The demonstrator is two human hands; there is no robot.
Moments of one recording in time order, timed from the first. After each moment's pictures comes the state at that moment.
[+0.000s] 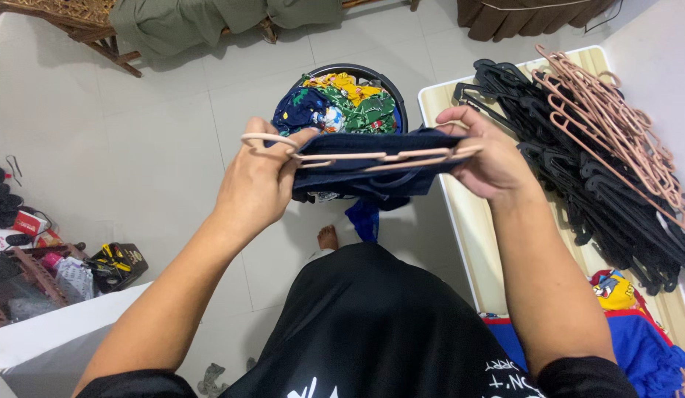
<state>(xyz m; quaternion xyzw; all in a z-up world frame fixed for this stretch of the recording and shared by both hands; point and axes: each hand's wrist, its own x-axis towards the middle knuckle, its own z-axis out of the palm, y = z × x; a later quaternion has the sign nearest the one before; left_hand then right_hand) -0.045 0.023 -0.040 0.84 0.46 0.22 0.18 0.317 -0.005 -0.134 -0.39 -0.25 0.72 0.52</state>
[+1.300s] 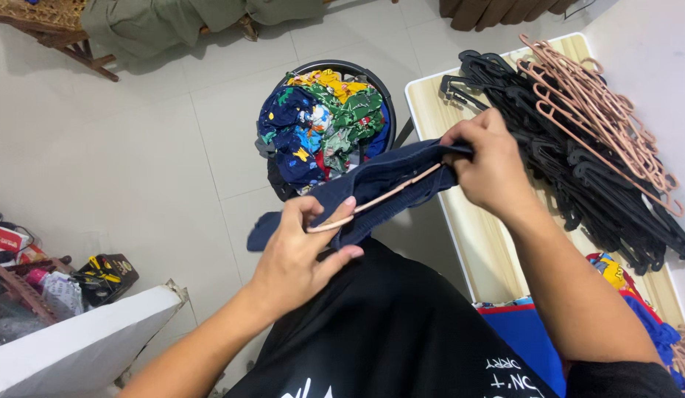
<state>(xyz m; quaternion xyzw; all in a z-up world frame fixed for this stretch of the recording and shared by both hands) -0.029 -0.058 -0.054 0.86 0.35 0.30 0.24 0.292 -0.046 -0.078 -0.69 -0.63 0.20 0.29</state>
